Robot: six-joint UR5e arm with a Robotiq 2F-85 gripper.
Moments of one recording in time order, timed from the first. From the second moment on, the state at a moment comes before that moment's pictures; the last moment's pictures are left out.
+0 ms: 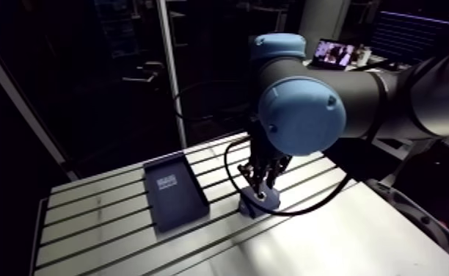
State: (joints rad) arm -0.46 -1.37 2.08 -2.23 -1.63 -2.06
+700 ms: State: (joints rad) arm -0.40 -1.48 1.88 -1.87 -1.62 -1.99
